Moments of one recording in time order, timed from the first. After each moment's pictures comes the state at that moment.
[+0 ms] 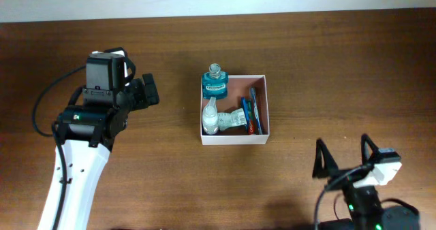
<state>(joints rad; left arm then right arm) -0.13 1.31 1.30 -0.83 -0.13 -0.27 0.08 0.08 0.52 -0.48 -0.03 0.21</state>
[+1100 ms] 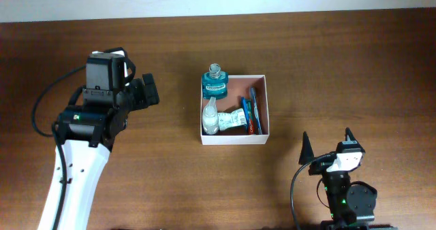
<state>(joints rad) -0.13 1.31 1.30 -0.83 -0.13 -0.27 0.01 0.02 0.01 -0.05 -0.03 0.00</state>
